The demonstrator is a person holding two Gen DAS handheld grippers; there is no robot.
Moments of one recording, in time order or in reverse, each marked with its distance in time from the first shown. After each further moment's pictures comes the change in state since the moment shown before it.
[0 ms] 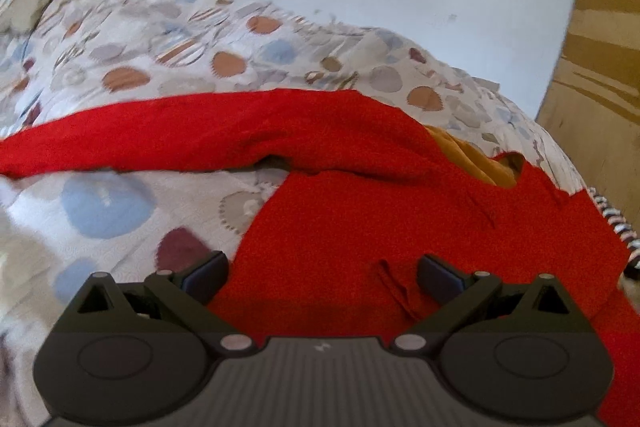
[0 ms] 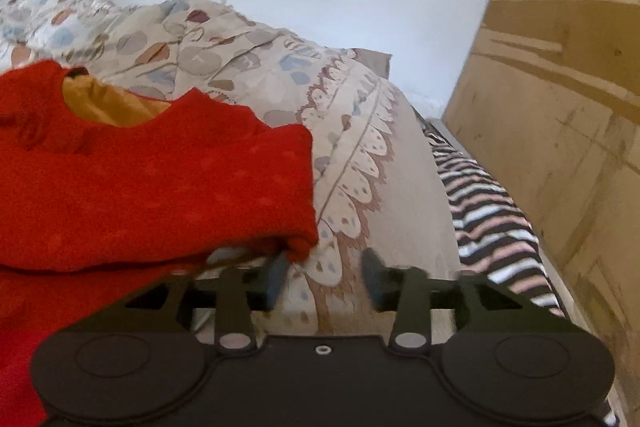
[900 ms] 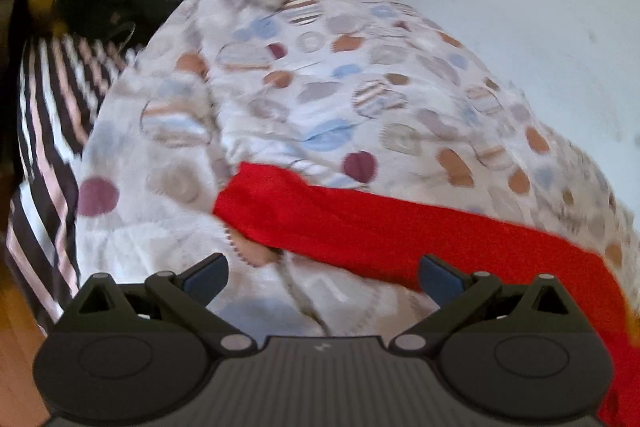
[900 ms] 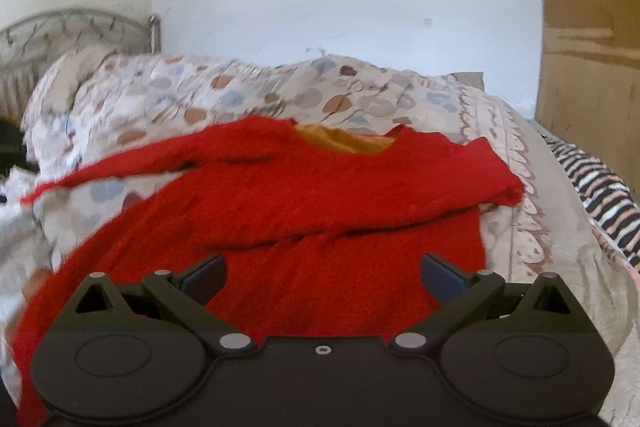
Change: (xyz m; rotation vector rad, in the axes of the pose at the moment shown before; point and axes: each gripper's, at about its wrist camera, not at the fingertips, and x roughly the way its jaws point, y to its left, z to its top) left arm -0.086 0.284 0.053 -0.415 -0.065 0.279; right arm -0.154 0.146 -0.038 0.094 -0.091 0.313
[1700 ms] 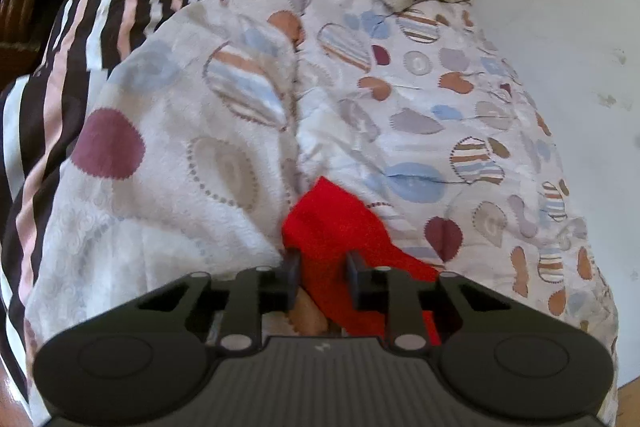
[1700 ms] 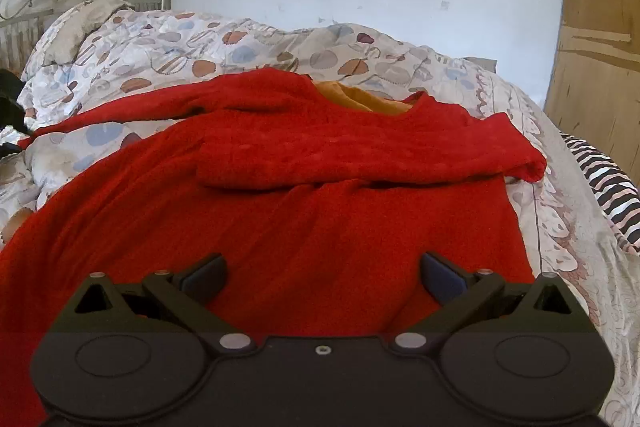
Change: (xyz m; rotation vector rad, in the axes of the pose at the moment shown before) left arm 0.066 0.063 0.015 -0.399 -0.034 0.031; right arm 0.021 0.010 -0.019 -0.041 0.062 -0.005
